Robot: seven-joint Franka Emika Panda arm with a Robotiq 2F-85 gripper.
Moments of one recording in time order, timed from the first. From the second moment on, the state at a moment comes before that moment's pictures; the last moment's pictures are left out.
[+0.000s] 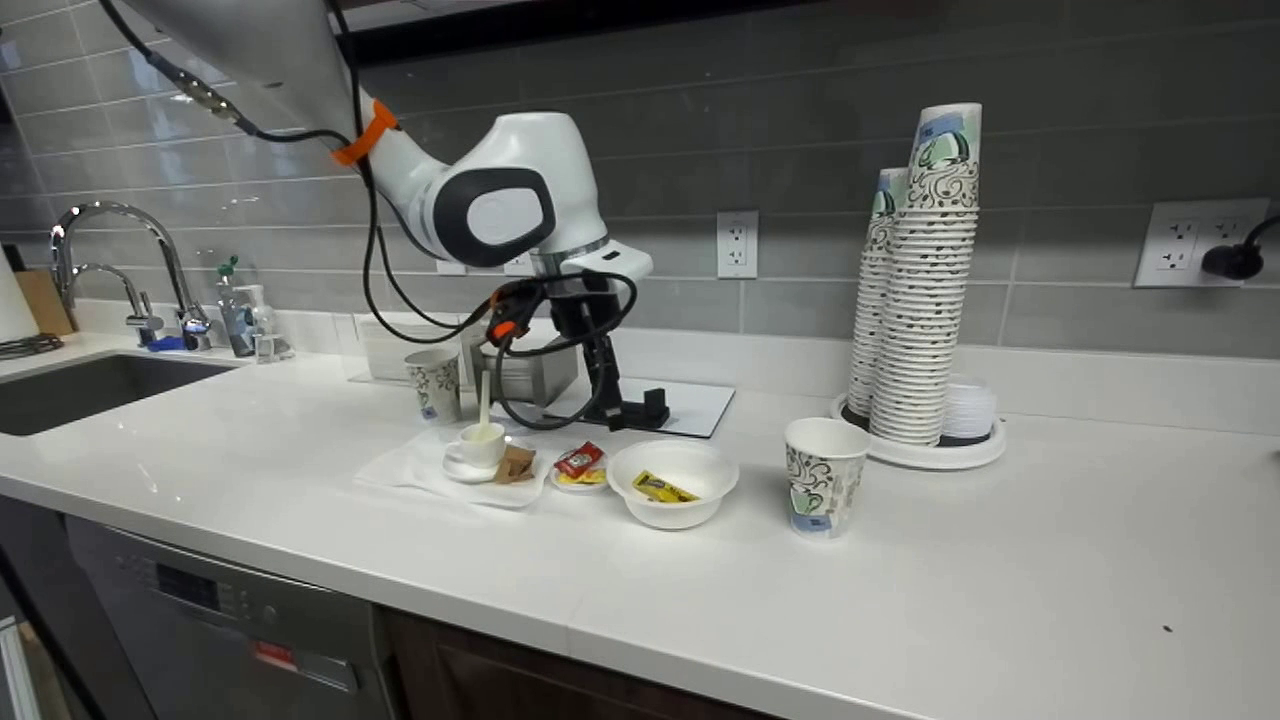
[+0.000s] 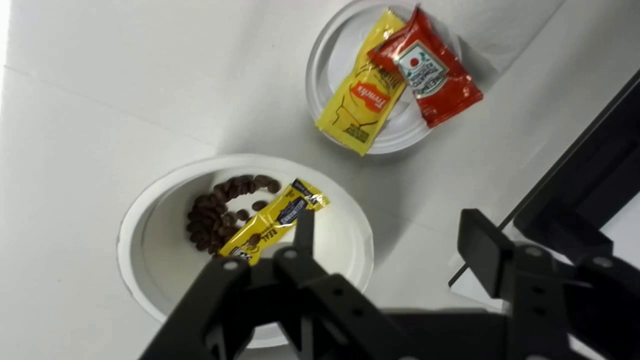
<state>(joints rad) -0.08 0.26 -0.23 -2.13 0.07 2.61 0.48</state>
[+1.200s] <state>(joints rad) -0.13 0.45 -0.30 -1.94 0.16 2.49 0.88</state>
